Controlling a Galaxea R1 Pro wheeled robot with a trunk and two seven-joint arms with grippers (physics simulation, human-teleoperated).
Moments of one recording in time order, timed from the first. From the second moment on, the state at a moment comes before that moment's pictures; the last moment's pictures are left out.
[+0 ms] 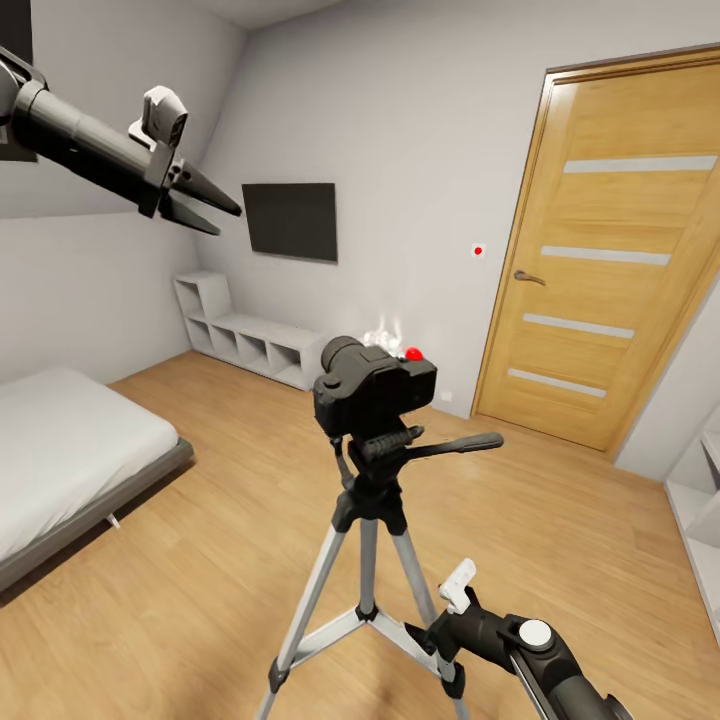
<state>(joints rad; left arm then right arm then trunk) -2.29 0.56 -1.76 -0.82 1.61 1.05 -0.87 -0.22 -0.11 0.20 -1.19 0.18 0.32 0.58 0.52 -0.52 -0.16</state>
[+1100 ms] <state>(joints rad) -2.23 0.61 -1.76 -0.81 1.62 1.05 -0.86 -0.22 -0.11 0.20 -1.21 0.18 0.30 0.58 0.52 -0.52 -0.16</state>
